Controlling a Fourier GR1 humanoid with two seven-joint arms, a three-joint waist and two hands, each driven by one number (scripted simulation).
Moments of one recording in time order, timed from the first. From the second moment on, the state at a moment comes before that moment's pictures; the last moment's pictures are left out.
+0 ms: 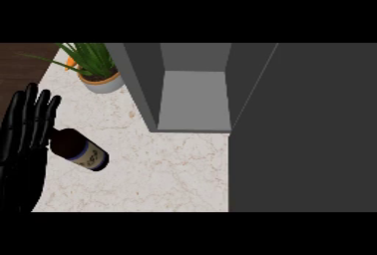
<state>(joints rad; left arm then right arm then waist) 0.03 0.12 -0.02 -2.10 0.00 0.01 -0.01 0.02 -0.14 0.00 -2.10 0.00 -0.02 0.03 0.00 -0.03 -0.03</state>
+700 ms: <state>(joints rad) 0.01 0.02 -0.06 -2.16 0.14 0.10 0.21 0.21 -0.14 0.13 -2.32 -0.12 0.11 0.15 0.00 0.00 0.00</state>
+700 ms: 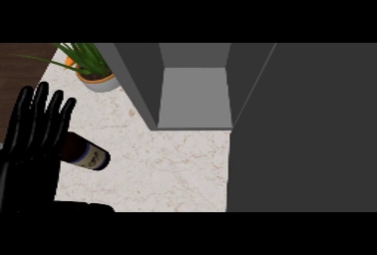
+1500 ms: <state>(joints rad) -0.12 0.01 -0.17 -2.38 0.02 0.32 0.54 0.13 -0.11 0.19 -2.46 -0.09 0.07 0.40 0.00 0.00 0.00</state>
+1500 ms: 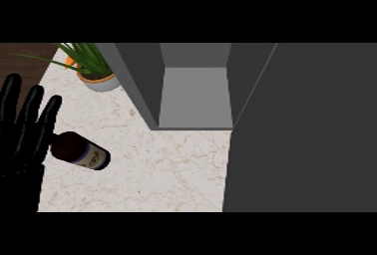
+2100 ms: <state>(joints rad) -0.09 0.05 -0.09 -2.47 -0.01 0.34 0.65 0.03 -0.09 0.19 -2.48 -0.05 0.03 0.51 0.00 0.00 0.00</state>
